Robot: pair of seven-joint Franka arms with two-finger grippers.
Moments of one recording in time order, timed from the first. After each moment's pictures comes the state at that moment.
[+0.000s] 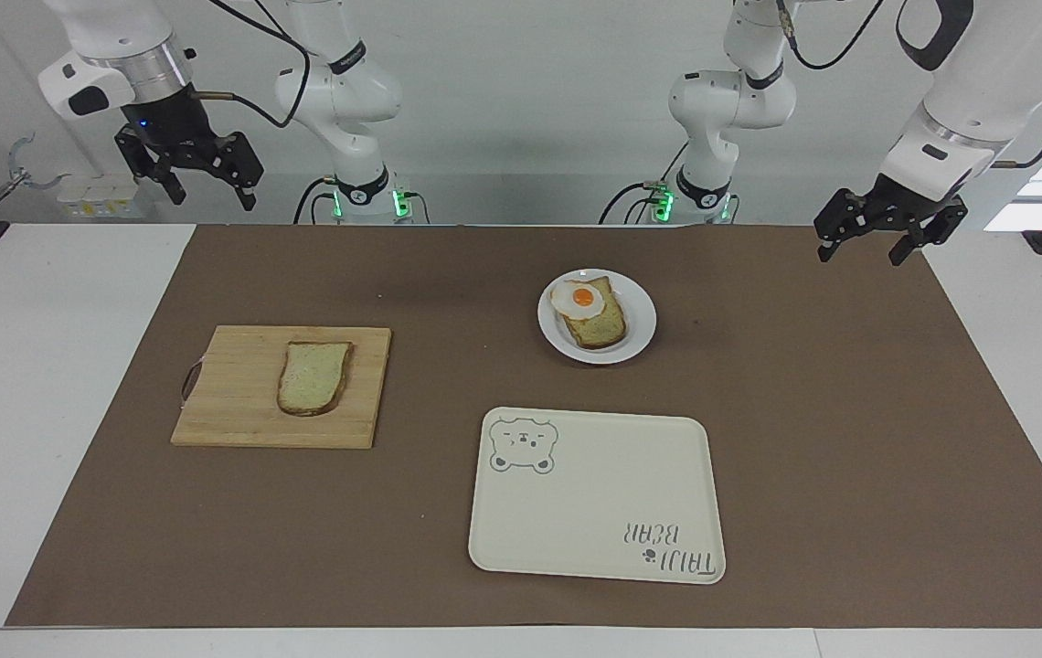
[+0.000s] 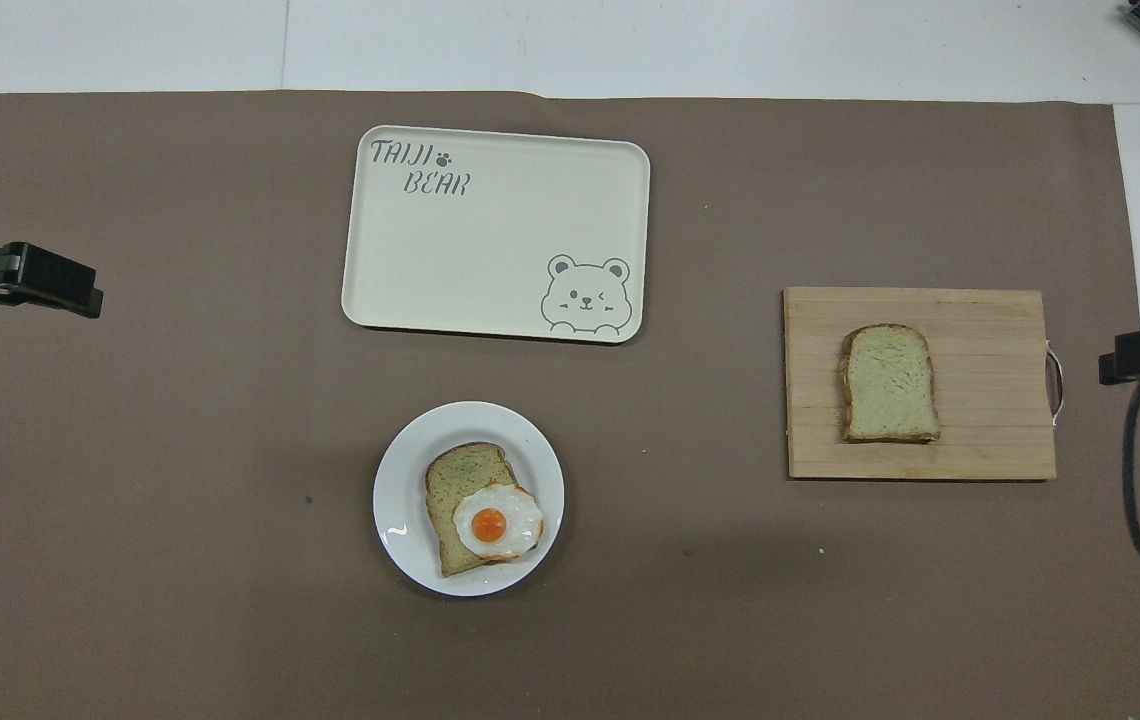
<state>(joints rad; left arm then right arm) -0.14 0.08 0.06 -1.42 -0.02 1.49 0.04 -0.01 -0.10 -0.04 -1.58 -0.02 1.48 0.07</state>
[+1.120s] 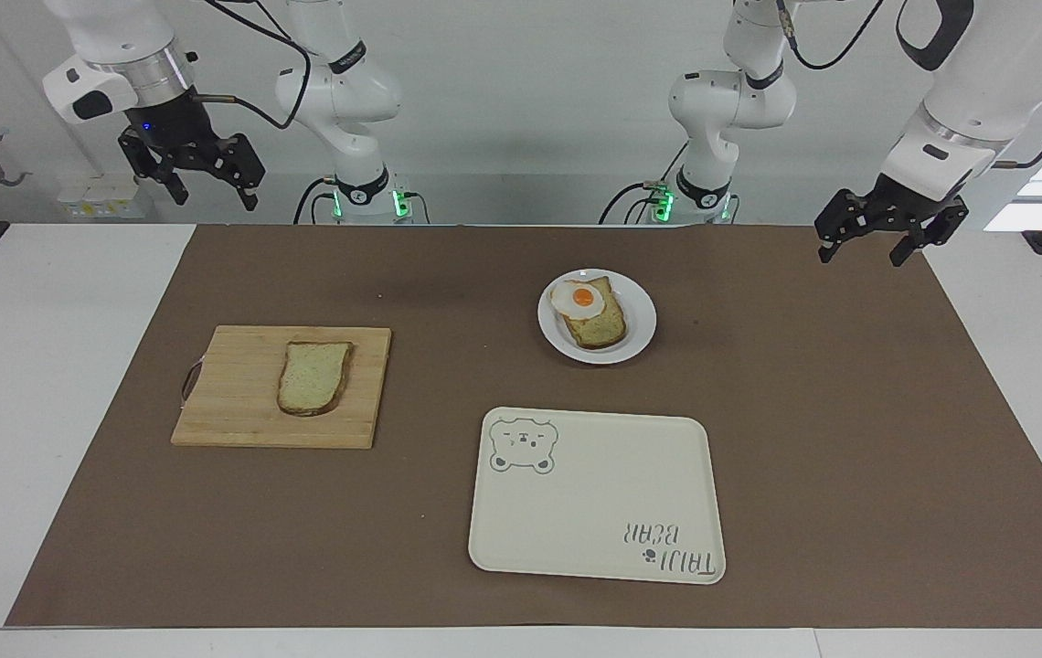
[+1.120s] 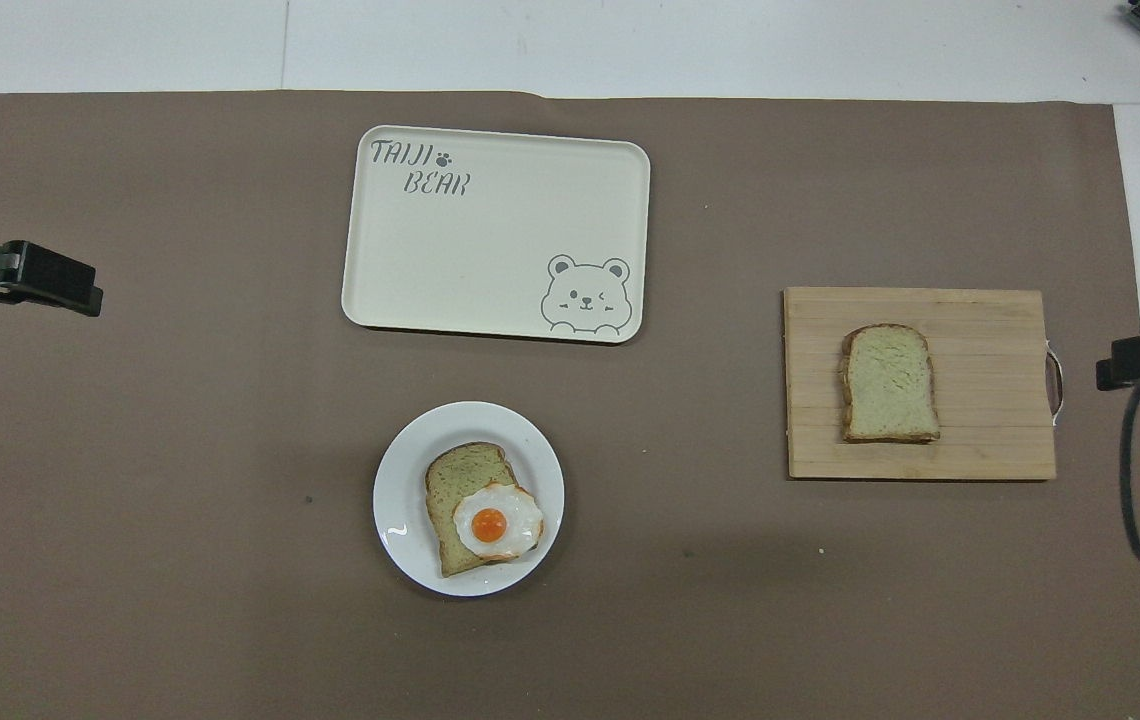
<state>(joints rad) -0.14 0.08 0.06 -1.42 -0.02 1.50 0.04 -0.01 -0.11 -0.04 -1.60 -0.02 1.47 0.07</state>
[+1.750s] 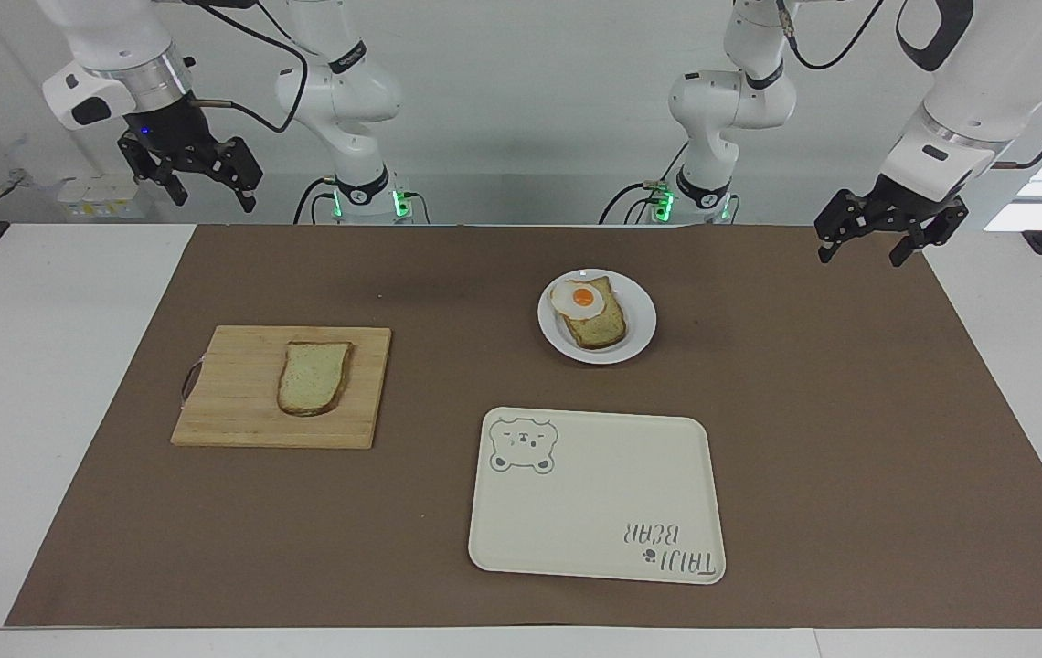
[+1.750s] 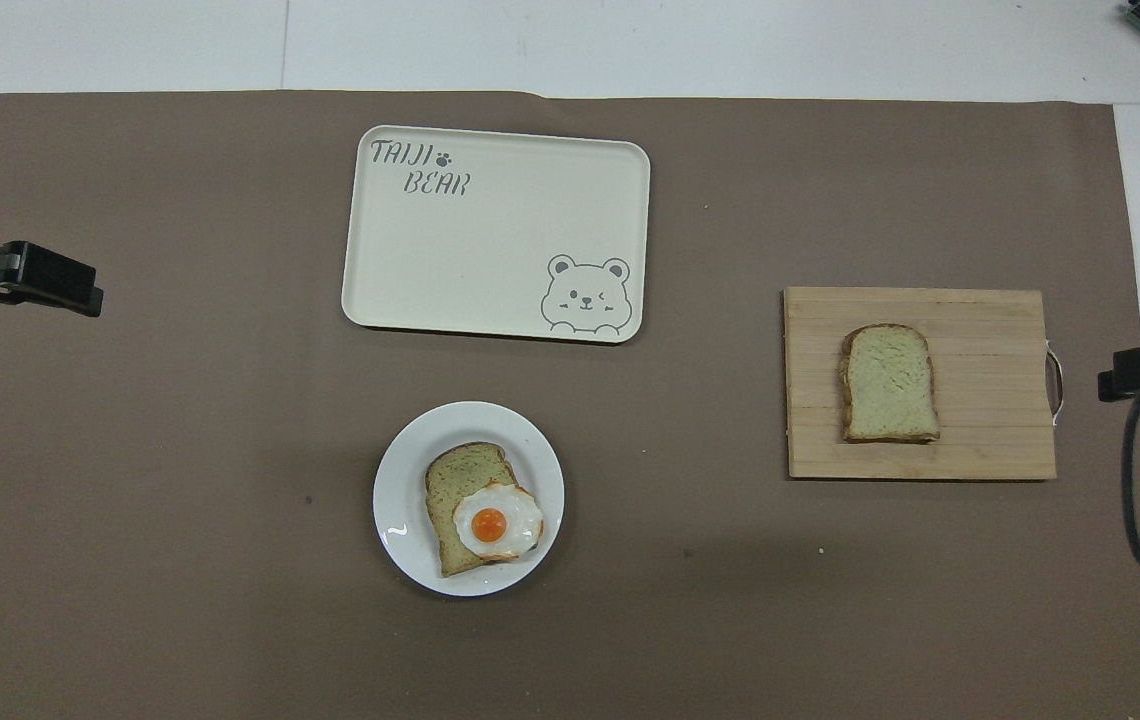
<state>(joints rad) -0.14 0.08 0.06 -1.42 -0.02 1.50 0.04 -0.02 -0.12 -0.05 -1.63 -0.02 1.47 0.07</state>
